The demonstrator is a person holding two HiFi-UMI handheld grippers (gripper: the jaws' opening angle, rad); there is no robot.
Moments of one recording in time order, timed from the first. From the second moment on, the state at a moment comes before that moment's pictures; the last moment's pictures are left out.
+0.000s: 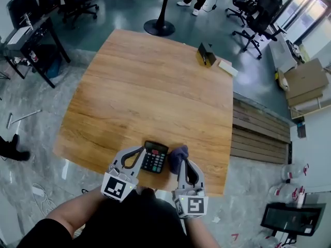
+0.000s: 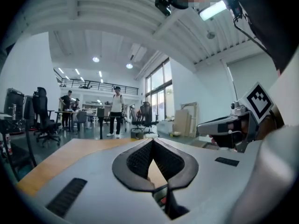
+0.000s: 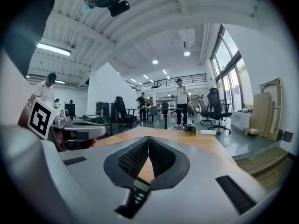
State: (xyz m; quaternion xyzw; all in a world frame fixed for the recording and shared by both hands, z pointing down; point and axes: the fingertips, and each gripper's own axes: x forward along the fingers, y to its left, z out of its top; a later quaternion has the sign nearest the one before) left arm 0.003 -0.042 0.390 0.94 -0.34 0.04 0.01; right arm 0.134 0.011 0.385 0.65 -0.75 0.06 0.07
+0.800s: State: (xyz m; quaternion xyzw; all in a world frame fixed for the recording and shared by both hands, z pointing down) left arm 0.023 -0.029 0.356 0.94 -0.35 -0.01 0.05; right arm 0.077 0.003 0.340 0.60 -0.80 -0.02 0.04
